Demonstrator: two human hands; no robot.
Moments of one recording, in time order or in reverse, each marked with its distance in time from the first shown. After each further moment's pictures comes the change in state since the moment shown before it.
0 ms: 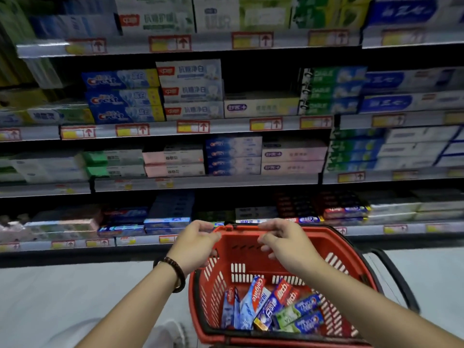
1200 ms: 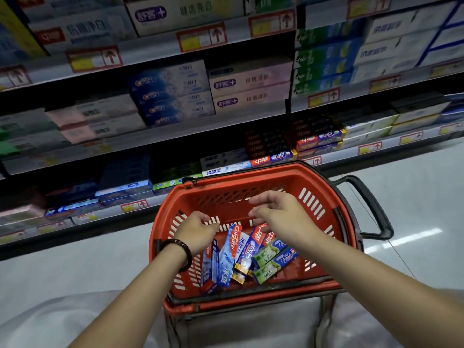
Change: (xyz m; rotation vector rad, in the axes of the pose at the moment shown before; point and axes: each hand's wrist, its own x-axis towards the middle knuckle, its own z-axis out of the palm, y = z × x) left_hand 0.069 -0.073 0.117 0.490 -0.186 -0.145; right_hand 0.003 0.087 -0.041 0.180 0.009 0.256
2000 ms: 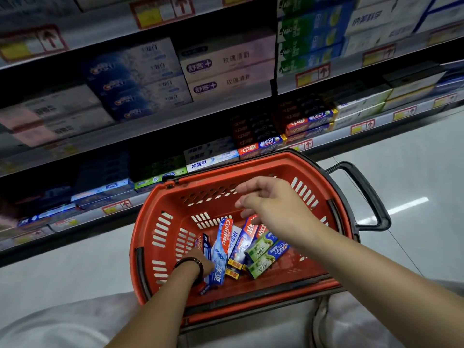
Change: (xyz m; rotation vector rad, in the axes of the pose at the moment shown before) left_hand 0.067 -0.073 0.091 0.496 -0.318 -0.285; right_hand 0.004 -0.021 -0.015 0.087 -0.008 0.023
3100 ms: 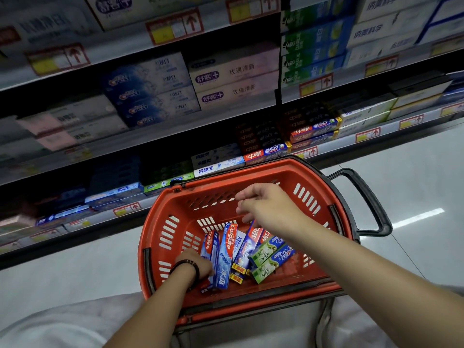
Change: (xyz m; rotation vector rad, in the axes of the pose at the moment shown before) left_hand -0.029 -0.007 -0.017 -0.253 0.059 -0.089; right_hand 0.022 0.011 0.006 -0.129 -0.017 0.023
